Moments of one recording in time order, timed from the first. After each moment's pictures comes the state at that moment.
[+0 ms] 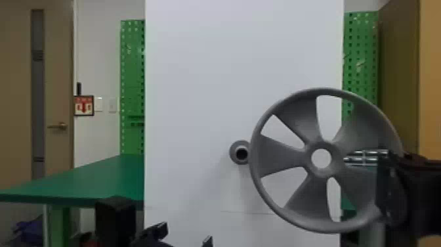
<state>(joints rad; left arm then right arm) -0.15 0.12 -0.04 -2.34 0.29 0.82 -0.19 -0.59 -0.03 -0.03 -2.27 0.07 1.11 0.00</state>
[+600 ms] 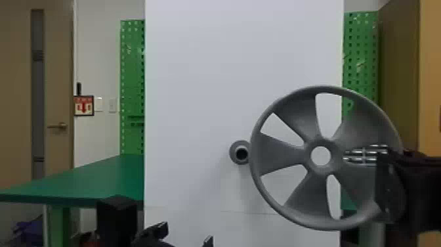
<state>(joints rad) -0.15 0.13 -0.04 -2.34 0.29 0.82 -0.19 -0.61 -0.03 -0.02 -2.26 0.08 1.11 0.00</state>
